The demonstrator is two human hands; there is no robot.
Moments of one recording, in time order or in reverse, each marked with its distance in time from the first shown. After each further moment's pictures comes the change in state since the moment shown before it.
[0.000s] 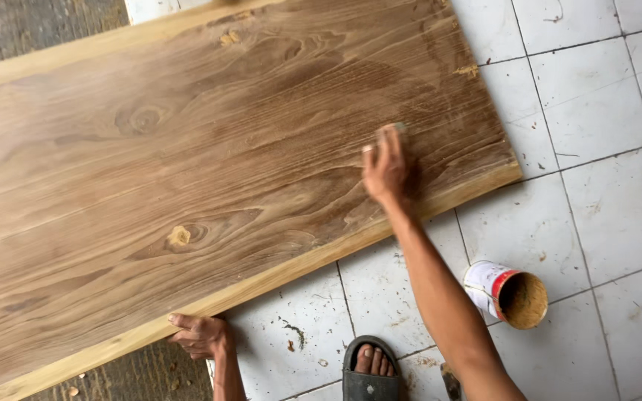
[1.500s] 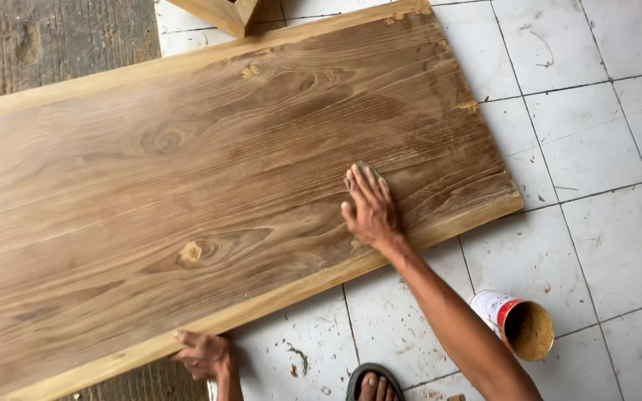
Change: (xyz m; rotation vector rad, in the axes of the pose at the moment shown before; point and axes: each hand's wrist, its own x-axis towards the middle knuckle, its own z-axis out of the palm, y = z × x) left_hand -0.017 0.028 -0.038 -0.020 -0.126 -0.053; right_hand -0.045 -0.034 -0.010 -0.167 -0.215 -0.450
